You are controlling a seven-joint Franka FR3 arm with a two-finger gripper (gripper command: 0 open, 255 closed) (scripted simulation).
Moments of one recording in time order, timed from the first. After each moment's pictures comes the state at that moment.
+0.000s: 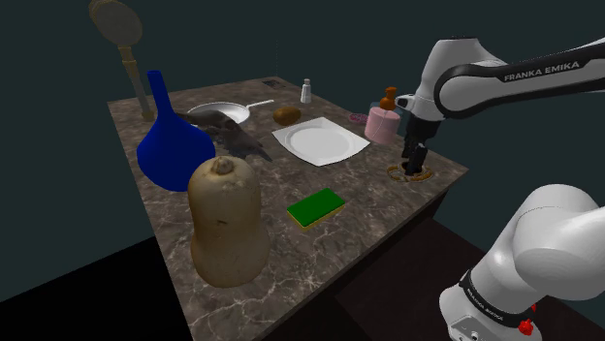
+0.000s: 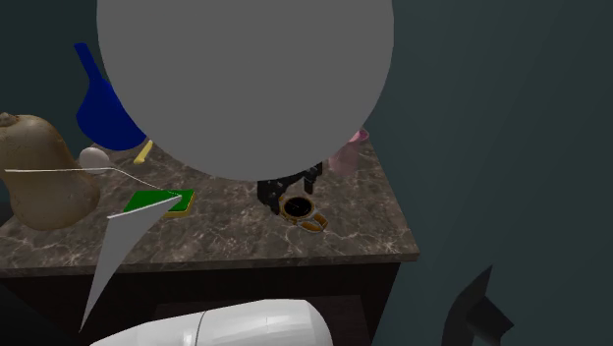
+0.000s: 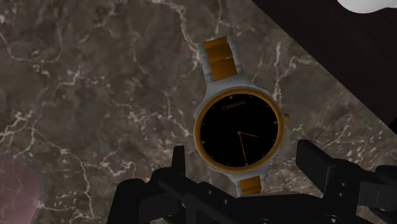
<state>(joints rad) 0.13 -0.69 -0.39 -2.72 -0.27 2.06 -0.71</state>
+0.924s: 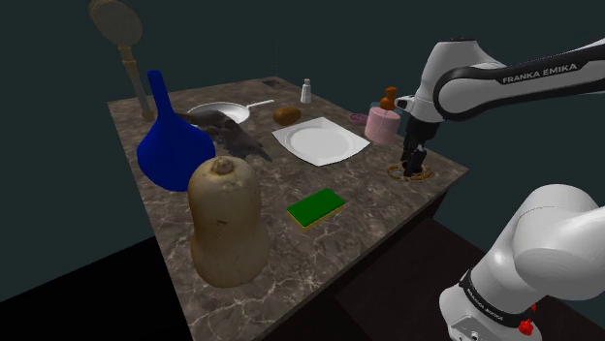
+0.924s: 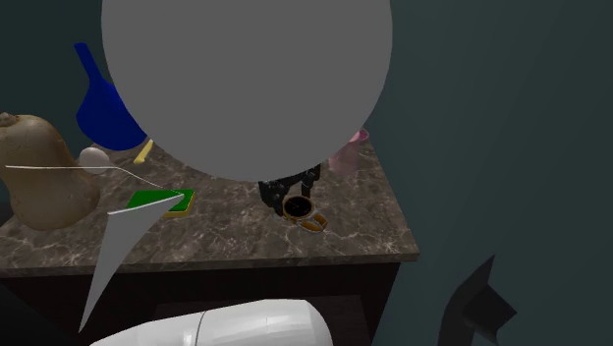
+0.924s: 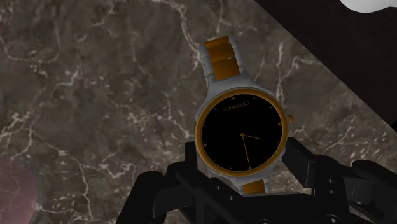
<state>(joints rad) 0.13 -0.68 -0.39 -2.73 -0.27 2.07 -0.71</state>
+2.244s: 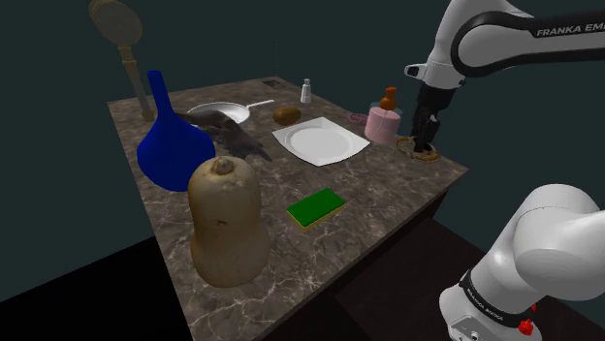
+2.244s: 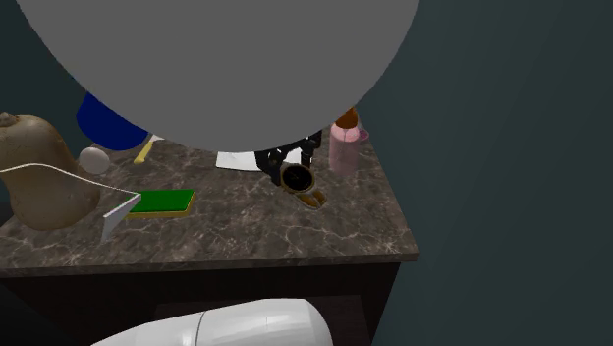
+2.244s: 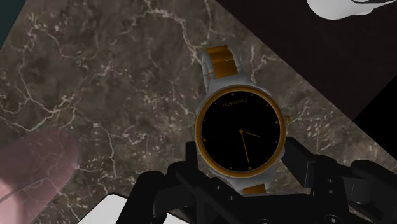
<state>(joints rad) 0.14 -0.75 -0.34 -2.56 -0.23 1.83 -0.71</state>
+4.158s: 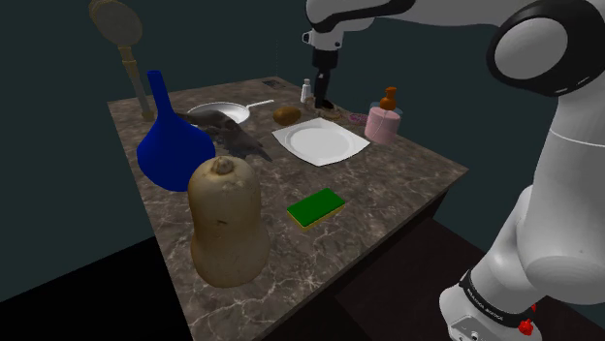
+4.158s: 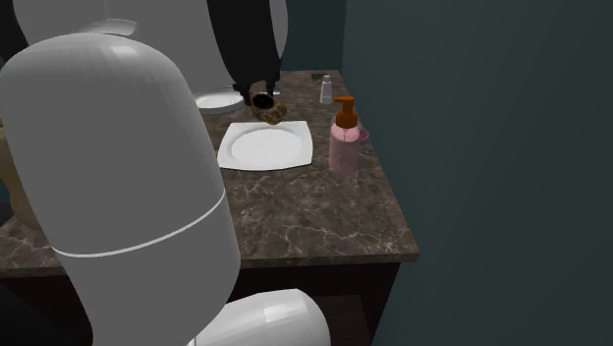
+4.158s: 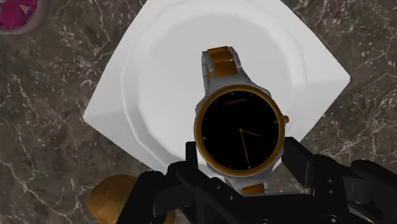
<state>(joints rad) 0.28 0.26 -0.34 -1.52 0.09 1.76 -0.73</state>
